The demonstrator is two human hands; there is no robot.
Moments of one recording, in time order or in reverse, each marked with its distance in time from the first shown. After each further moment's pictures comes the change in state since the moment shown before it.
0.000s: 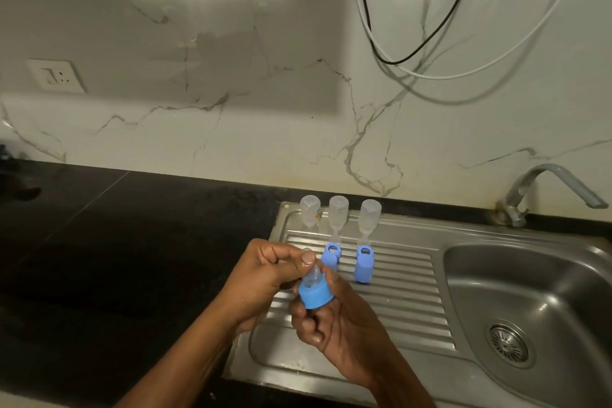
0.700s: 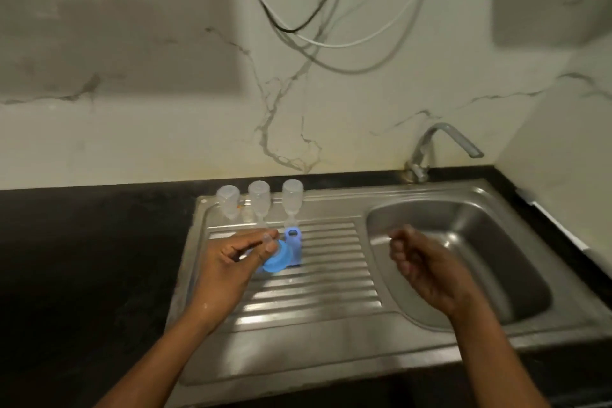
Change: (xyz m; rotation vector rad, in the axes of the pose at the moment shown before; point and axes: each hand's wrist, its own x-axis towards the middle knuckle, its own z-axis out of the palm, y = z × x) left_hand 0.062 -0.061 0.048 0.123 0.048 0.150; right_hand -0.114 -0.123 -0.151 -0.312 0.736 -0.121
